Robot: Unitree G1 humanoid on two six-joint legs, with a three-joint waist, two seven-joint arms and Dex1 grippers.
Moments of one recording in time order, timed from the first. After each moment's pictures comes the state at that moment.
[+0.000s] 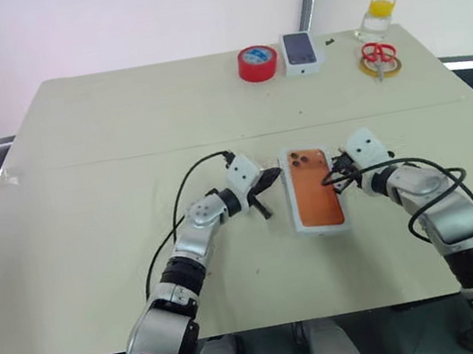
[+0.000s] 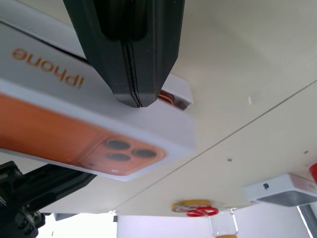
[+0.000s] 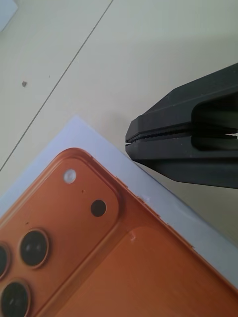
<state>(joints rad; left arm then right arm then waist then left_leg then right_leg) -0.68 0.04 -0.21 0.71 -0.05 -0.22 -0.69 -0.34 -0.62 0.05 -0.03 0.10 0.53 0.45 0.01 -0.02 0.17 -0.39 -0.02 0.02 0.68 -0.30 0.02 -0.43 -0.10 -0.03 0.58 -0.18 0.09</state>
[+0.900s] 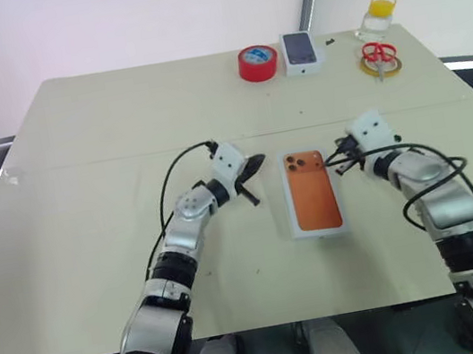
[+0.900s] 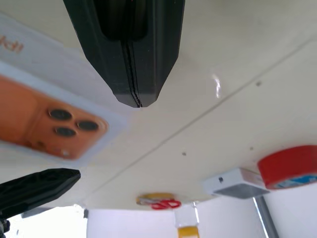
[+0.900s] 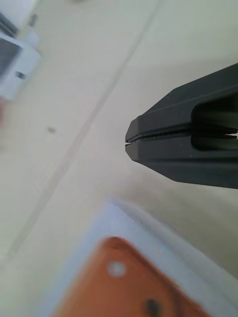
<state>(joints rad) -0.73 0.05 -0.14 0.65 -0.07 -0.18 -0.63 -0.43 -0.57 -0.06 0.04 0.11 0.43 0.48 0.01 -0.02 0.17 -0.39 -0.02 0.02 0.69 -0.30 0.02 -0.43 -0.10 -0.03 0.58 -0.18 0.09</state>
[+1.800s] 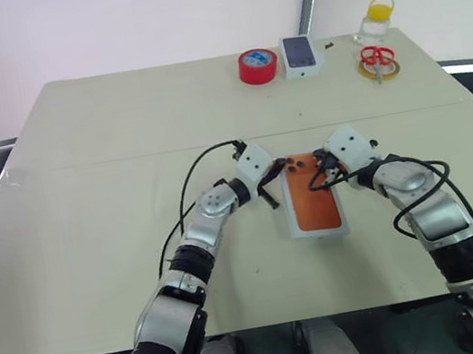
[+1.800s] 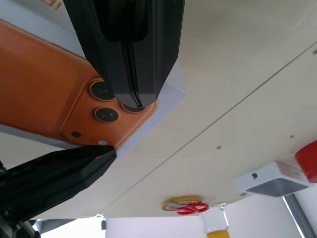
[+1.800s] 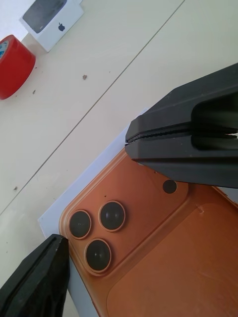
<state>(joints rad) -0.74 0.01 -0.21 0.73 0.03 -0.20 -0.60 -0.39 -0.57 0.08 -0.02 0.00 0.41 0.51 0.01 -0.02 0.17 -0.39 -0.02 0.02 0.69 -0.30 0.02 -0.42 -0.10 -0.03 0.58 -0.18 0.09</state>
